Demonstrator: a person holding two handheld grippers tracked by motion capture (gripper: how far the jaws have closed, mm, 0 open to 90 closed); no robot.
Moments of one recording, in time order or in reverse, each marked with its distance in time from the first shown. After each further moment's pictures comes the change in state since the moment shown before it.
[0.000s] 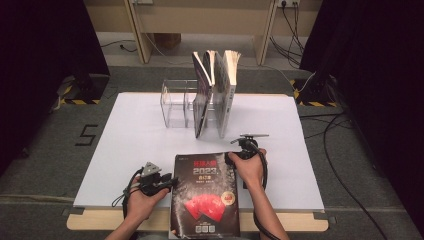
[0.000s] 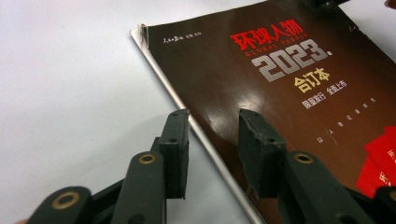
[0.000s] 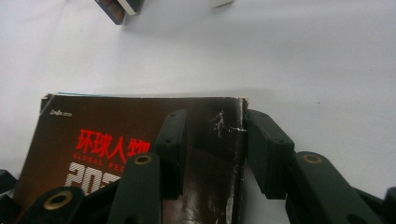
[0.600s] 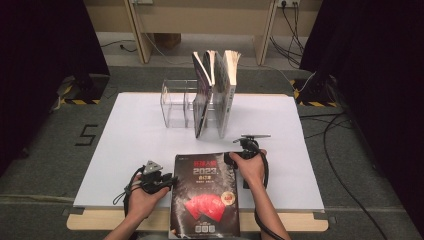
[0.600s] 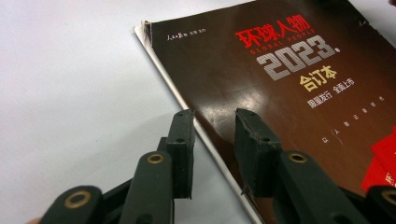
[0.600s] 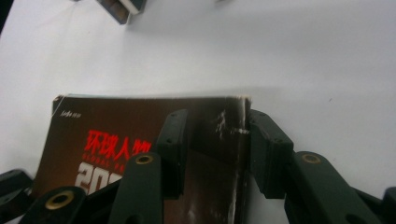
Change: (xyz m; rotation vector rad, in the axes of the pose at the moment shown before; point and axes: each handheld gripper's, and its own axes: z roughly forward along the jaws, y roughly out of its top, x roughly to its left) left arm -0.002 0.006 0.001 0.044 0.021 0.007; right arm -0.009 0.000 0.005 0.020 0.076 0.028
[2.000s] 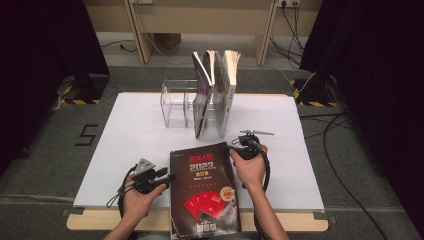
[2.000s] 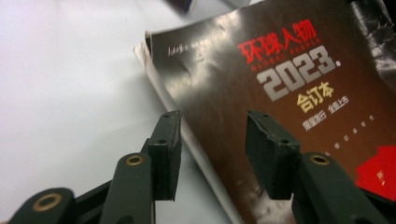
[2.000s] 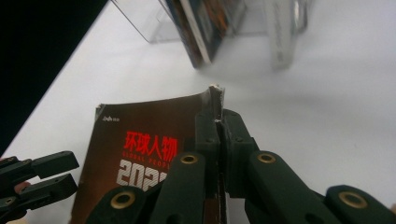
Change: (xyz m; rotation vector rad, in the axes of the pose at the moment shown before) left arm 0.001 0.009 -0.025 -0.174 -0.021 -0.040; right arm 0.048 -0.001 -0.050 -0.204 0.063 -0.152
